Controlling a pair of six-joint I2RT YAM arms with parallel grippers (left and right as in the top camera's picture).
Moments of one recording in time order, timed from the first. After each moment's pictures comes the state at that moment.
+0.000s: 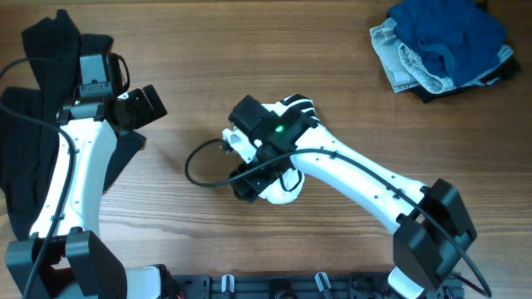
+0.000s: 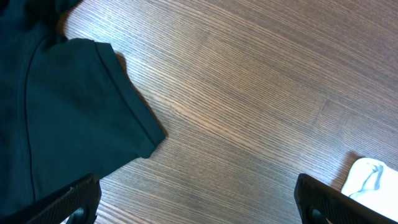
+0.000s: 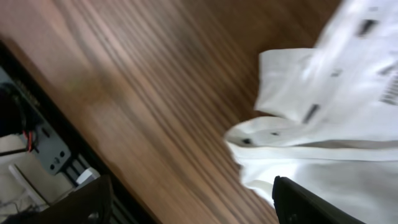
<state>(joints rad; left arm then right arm) 0.11 1.54 1.20 -0.78 -0.06 -0.35 0.80 1.81 1.45 -1.04 -0.32 0.04</state>
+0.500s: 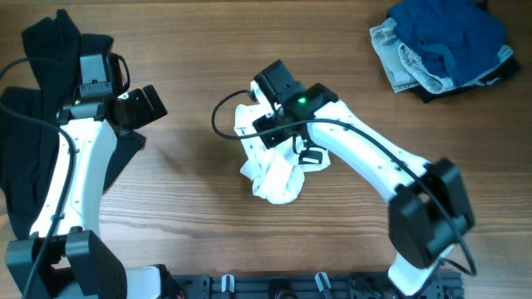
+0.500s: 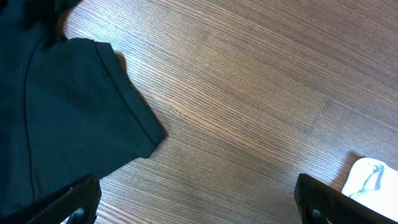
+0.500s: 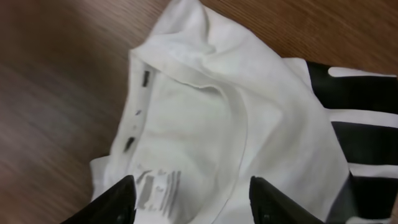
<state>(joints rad) 0.11 1.54 1.20 -0.78 -0.06 -0.35 0.64 1.89 1.46 -0.79 -0.03 0.06</state>
